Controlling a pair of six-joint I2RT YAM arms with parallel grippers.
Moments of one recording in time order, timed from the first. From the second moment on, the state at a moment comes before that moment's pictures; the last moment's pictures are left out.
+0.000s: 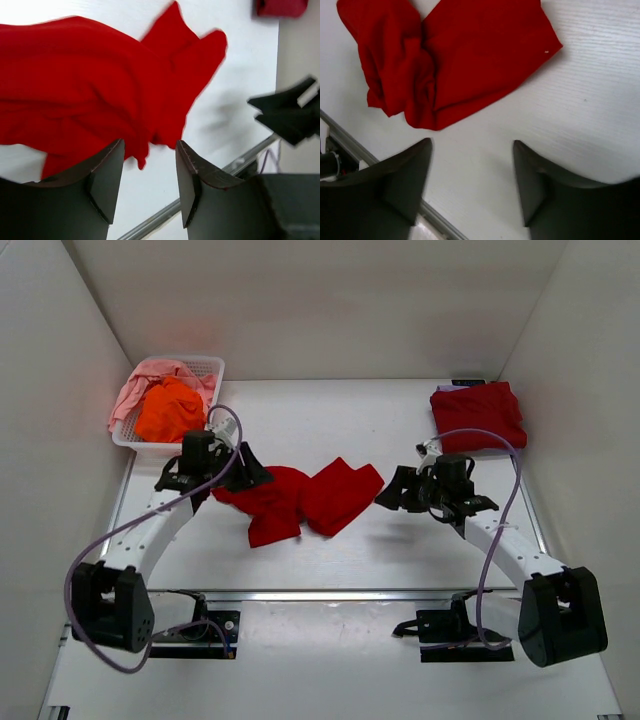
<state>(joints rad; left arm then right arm) -0.16 1.25 0.86 -0.30 0.48 -0.55 0.23 1.14 0.61 -0.12 -0.48 0.40</state>
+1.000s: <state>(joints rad) -0.37 1.29 0.59 -0.41 0.16 -0.37 0.21 1.74 0.96 -0.15 -0.43 0.28</state>
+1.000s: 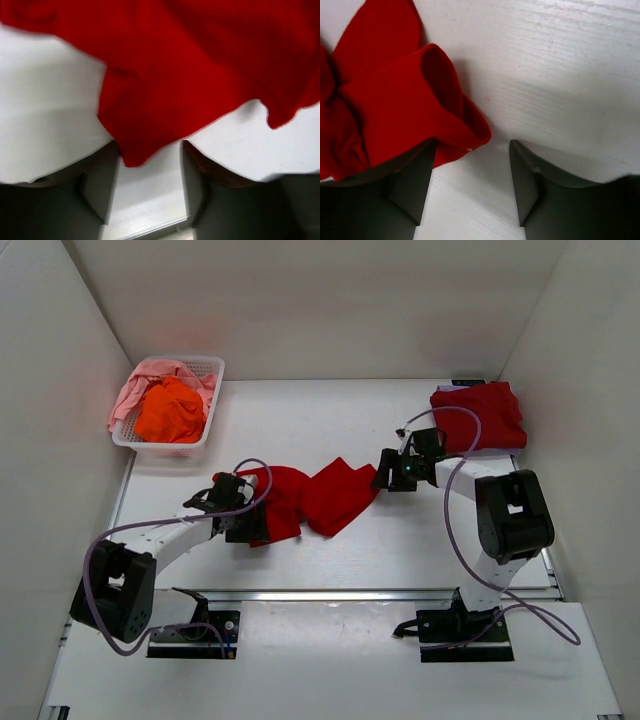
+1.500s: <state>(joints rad) -0.36 1.34 0.81 -0.50 0.08 -0.33 0.16 1.70 1.00 -0.21 -0.50 0.26</state>
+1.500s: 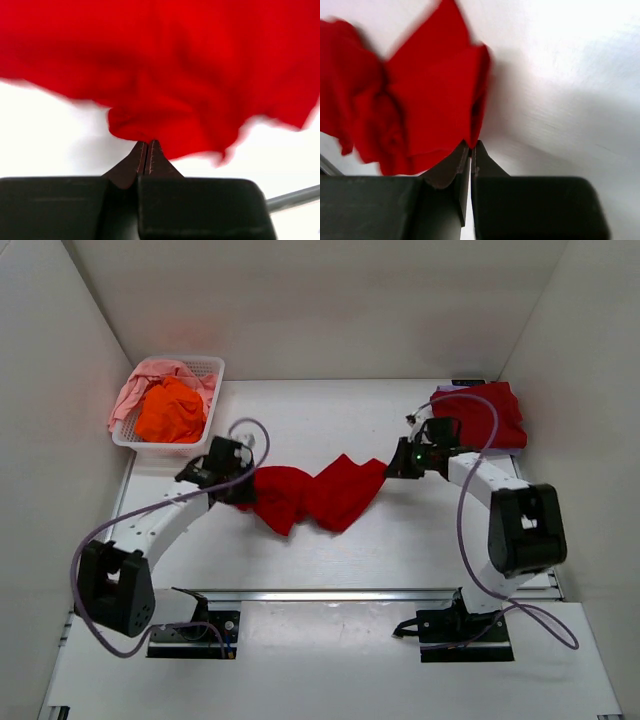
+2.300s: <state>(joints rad) -0.32 0.92 1.81 -0.60 -0.08 -0.24 -0.15 0.71 1.20 -0.44 -0.49 0.34</state>
